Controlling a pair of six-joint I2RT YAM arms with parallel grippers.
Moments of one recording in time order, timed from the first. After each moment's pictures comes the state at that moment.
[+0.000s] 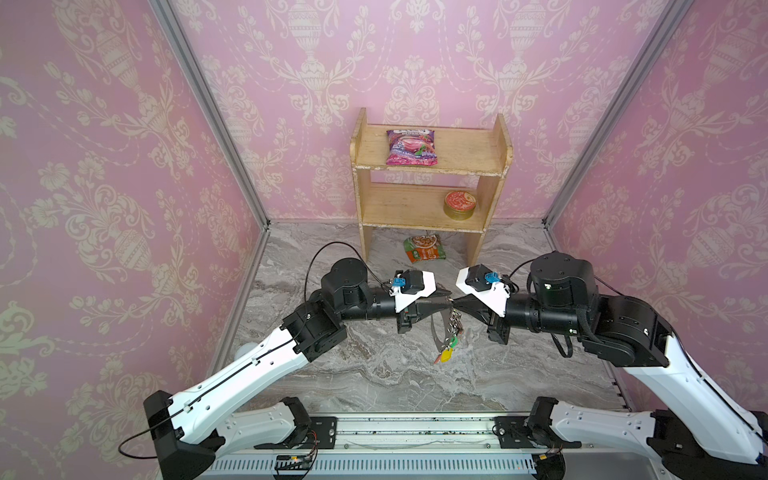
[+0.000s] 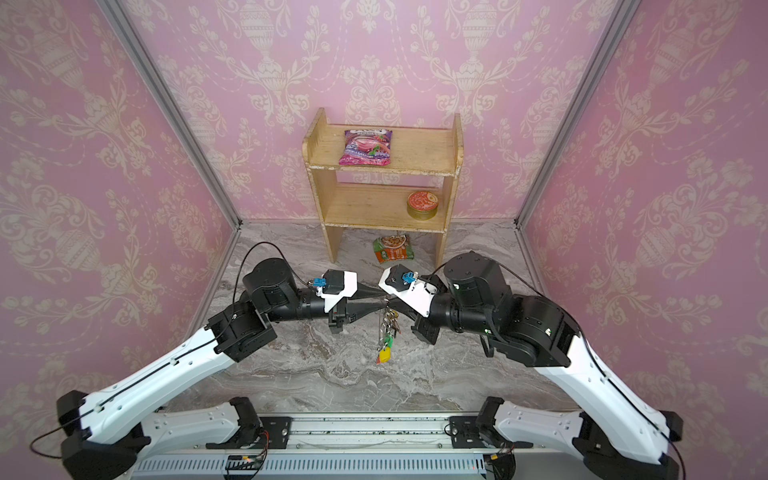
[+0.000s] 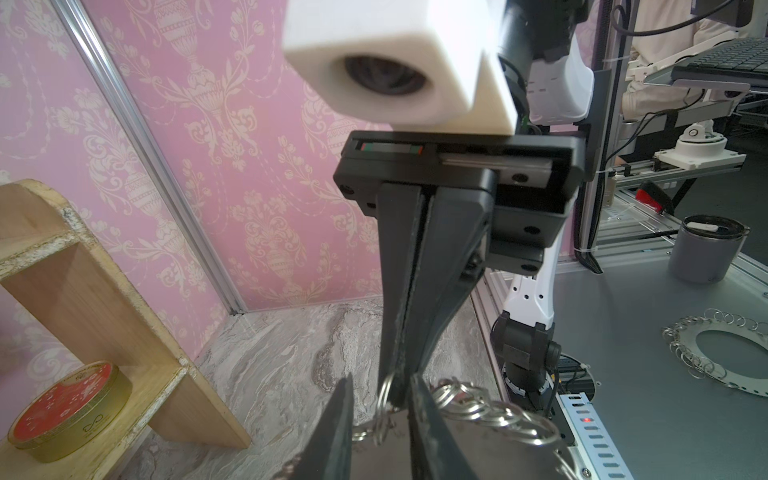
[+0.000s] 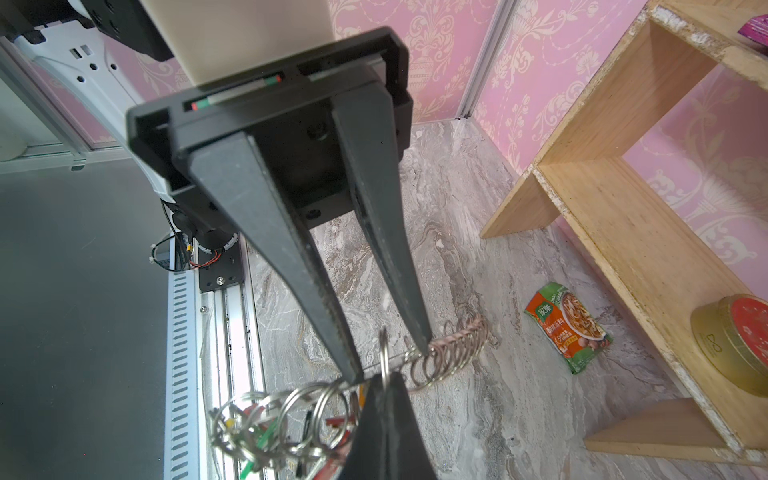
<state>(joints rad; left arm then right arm) -0.87 1.11 1.15 -0.07 0.59 0.22 0.90 1.04 1.56 -1.00 -0.13 -0.27</state>
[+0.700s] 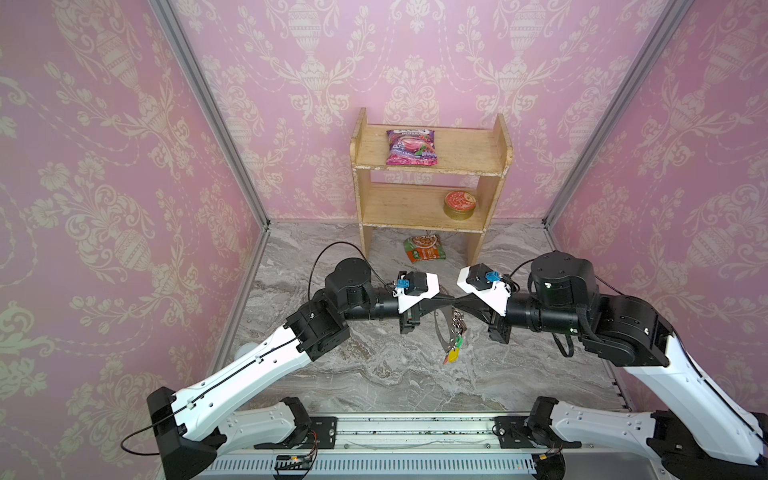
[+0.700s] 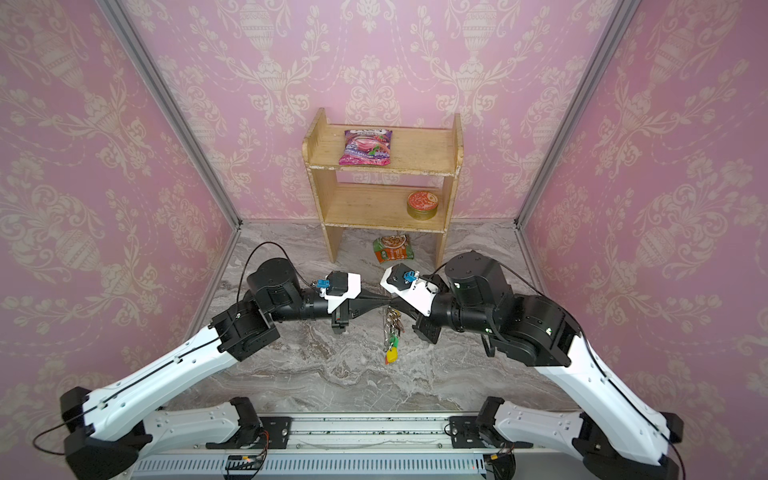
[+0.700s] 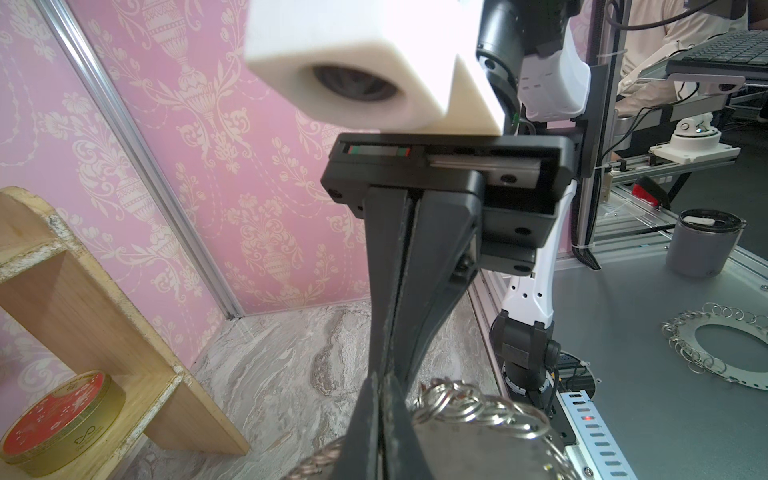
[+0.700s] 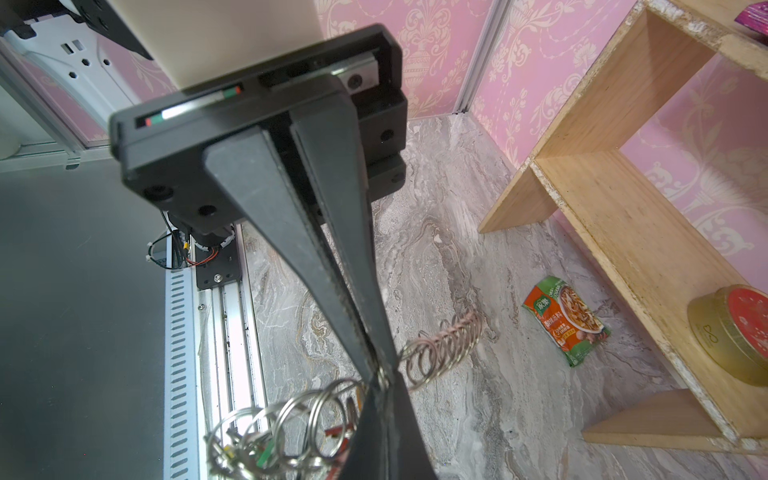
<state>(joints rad) -0.89 1.13 1.15 -0.07 0.59 0.24 0.89 1.04 1.56 -1.02 -0.14 -0.27</state>
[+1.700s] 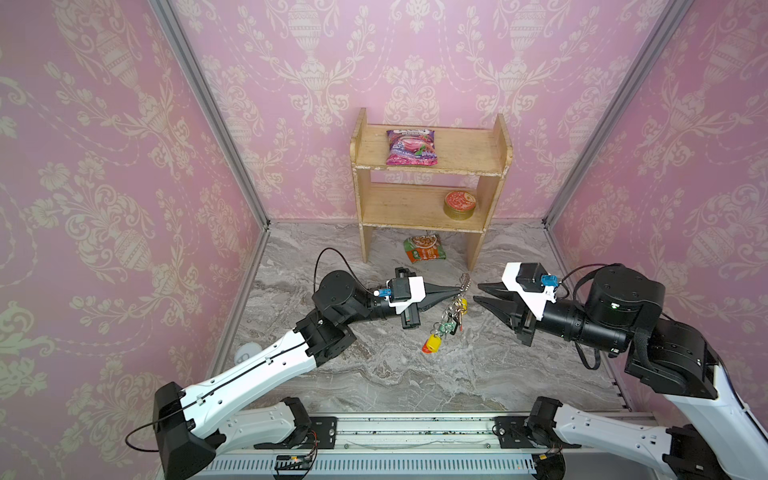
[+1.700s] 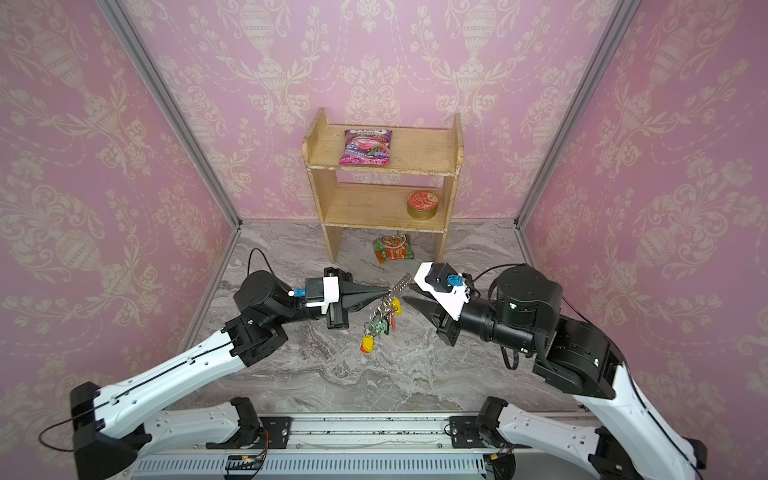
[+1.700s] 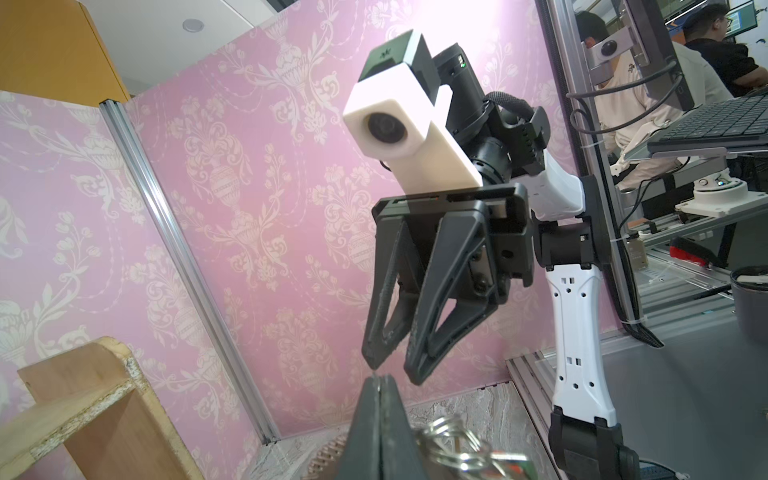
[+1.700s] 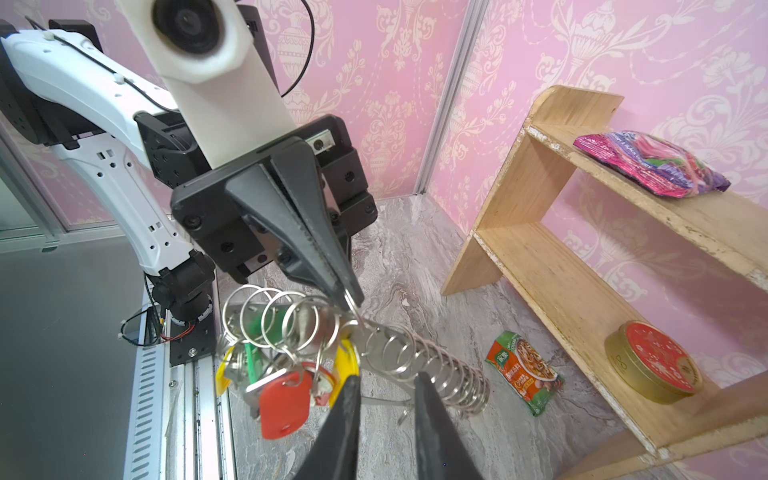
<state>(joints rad) -0.91 1.13 1.04 0.44 0.60 0.18 0.89 0.89 1.48 -0.84 -0.09 -0.24</state>
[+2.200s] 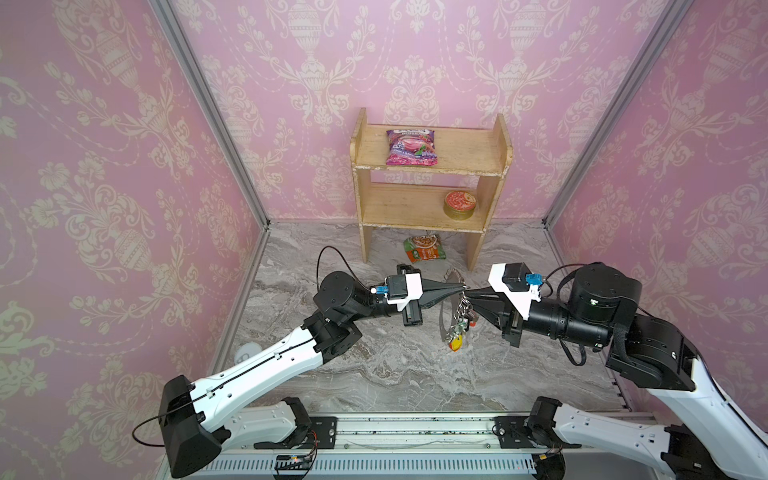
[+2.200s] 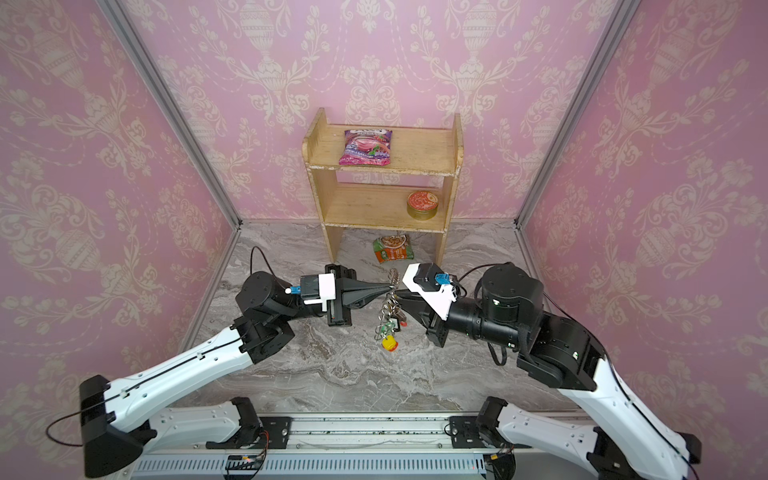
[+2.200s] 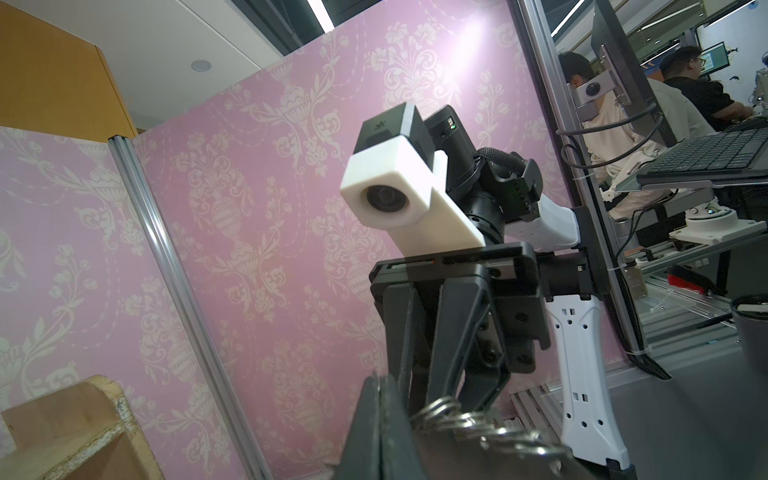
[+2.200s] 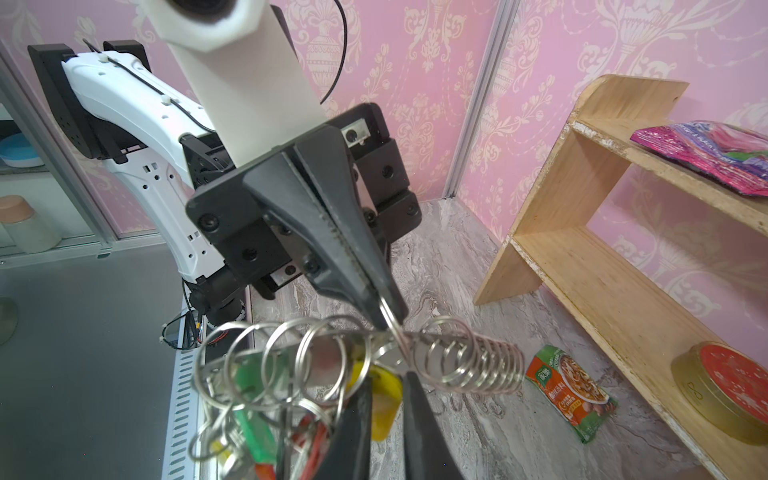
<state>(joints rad) -0.91 1.17 1.04 0.58 0.62 0.12 0.89 0.90 1.43 -0.77 -0.19 -0.19</state>
